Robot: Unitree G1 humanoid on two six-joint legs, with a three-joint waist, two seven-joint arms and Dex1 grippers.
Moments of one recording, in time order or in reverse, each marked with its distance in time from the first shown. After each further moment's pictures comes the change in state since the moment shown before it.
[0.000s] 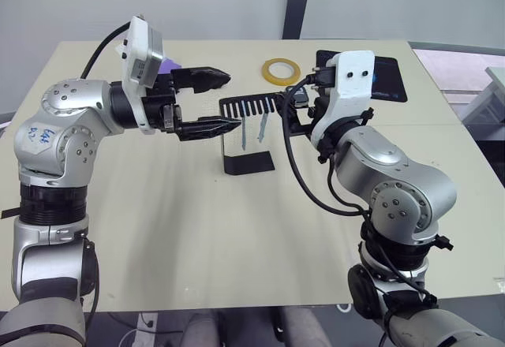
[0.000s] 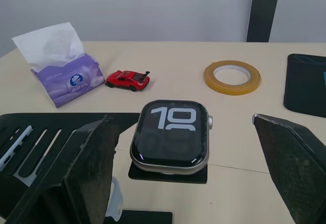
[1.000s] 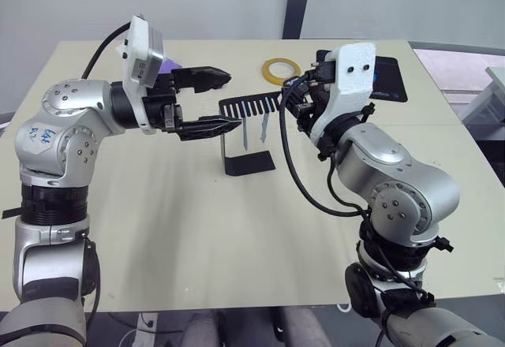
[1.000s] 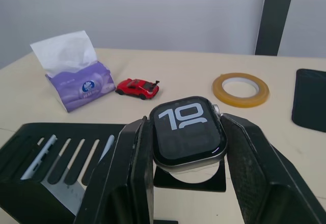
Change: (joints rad) left arm 0.000 -0.010 0.001 0.000 -0.002 0.000 -0.005; right arm -0.018 0.010 0.003 -0.045 -0.056 0.009 0.081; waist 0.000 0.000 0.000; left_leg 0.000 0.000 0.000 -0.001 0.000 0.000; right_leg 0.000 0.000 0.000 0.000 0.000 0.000
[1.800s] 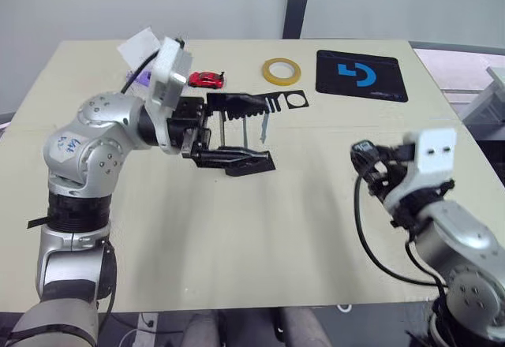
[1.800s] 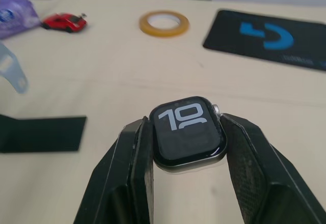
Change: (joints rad) left arm 0.057 -0.089 -0.047 -0.127 -0.097 0.080 -0.113; right arm 0.687 -0.271 -0.305 -0.328 0.230 -0.088 0.077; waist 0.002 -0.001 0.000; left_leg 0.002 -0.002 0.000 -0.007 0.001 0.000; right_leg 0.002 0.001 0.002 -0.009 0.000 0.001
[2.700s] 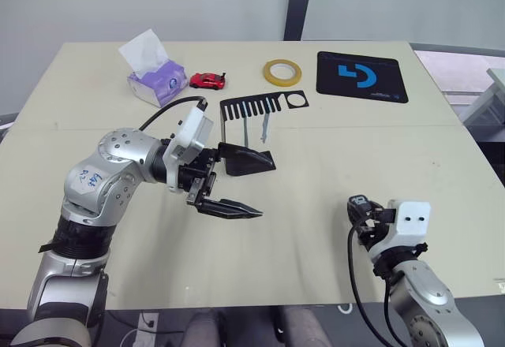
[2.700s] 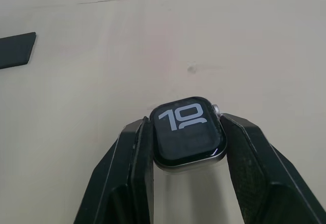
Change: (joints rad) left arm 0.138 0.024 -0.093 -0.076 0.055 -0.083 -0.077; right arm 0.321 0.112 0.211 0.281 -0.299 -0.554 0.110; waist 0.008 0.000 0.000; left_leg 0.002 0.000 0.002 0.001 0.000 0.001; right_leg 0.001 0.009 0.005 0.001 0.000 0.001
